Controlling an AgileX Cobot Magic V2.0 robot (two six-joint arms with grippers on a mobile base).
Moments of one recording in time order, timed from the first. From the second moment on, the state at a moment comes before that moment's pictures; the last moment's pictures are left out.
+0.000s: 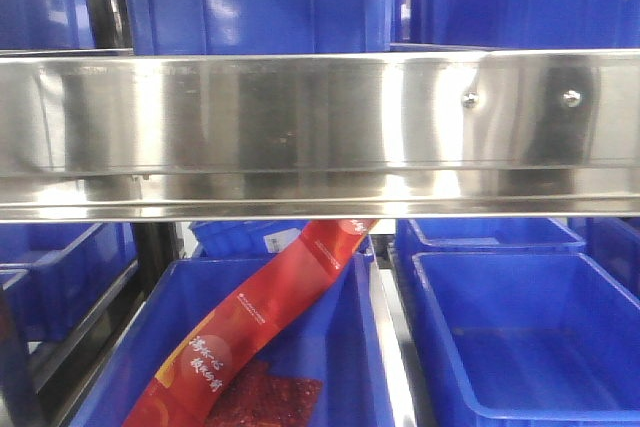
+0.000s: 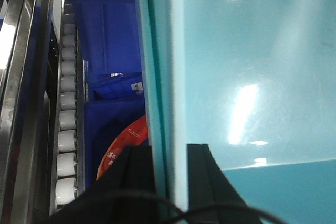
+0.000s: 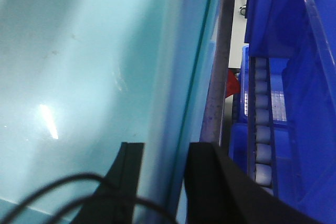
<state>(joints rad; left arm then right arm) -0.32 1.49 -1.85 -0.09 1.07 -0.10 0.50 1.63 -2.07 -0.08 1.09 0.27</state>
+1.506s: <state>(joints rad) -0.32 1.49 -1.85 -0.09 1.07 -0.10 0.50 1.63 -2.07 -0.08 1.09 0.27</state>
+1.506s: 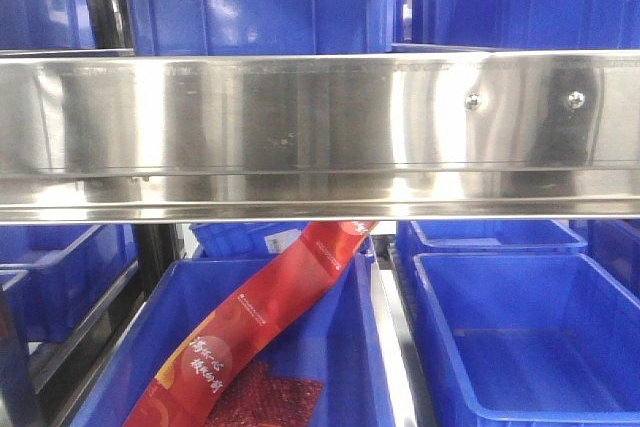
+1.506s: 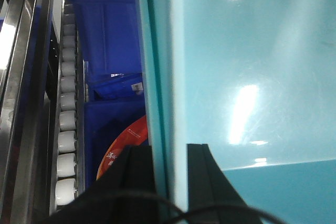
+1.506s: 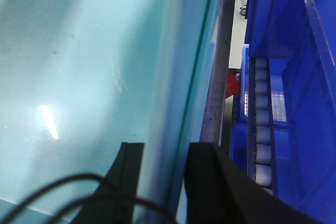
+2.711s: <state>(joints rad) -0.32 1.56 -1.67 0.08 1.28 -0.11 0.50 1.86 -2.04 0.08 1.30 0.23</state>
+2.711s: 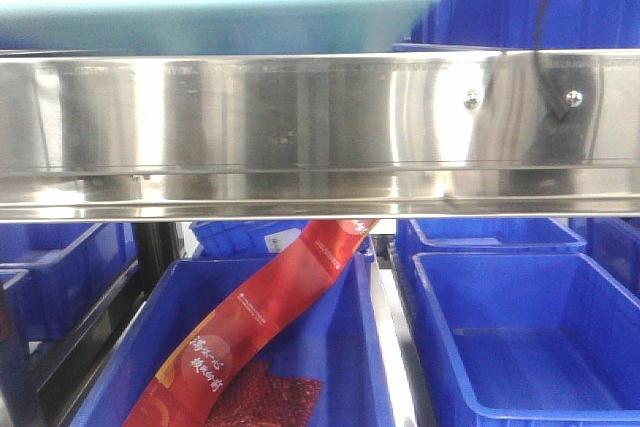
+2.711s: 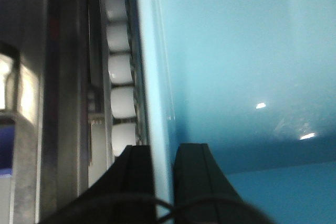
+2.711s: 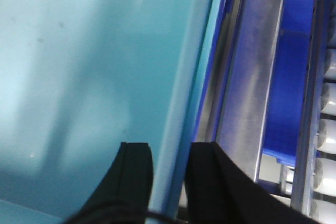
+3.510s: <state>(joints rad) -0.33 1.59 -1.66 0.02 1.21 -0.06 0.51 1.83 -2.04 0.03 1.23 0.24</state>
